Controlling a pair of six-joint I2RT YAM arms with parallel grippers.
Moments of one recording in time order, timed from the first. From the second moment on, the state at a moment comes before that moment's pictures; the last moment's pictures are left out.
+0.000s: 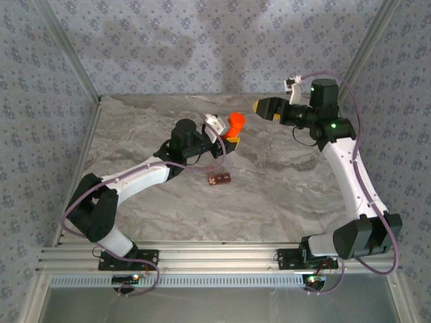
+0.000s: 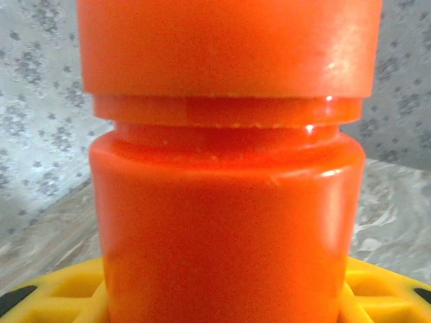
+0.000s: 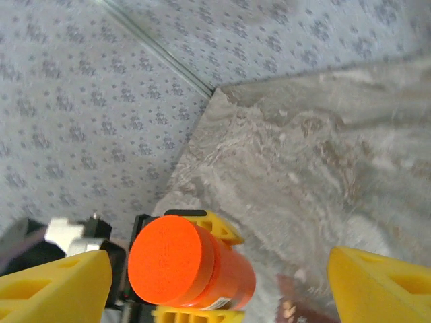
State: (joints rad) left arm -0.70 1.57 1.05 0.40 0.40 0.08; right arm 0.15 1.34 1.43 -0.51 -0.75 0.39
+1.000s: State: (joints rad) left arm -0.69 1.61 1.10 0.47 0.61 -0.13; right arm 0.23 1.38 1.35 -0.33 -0.94 0.21
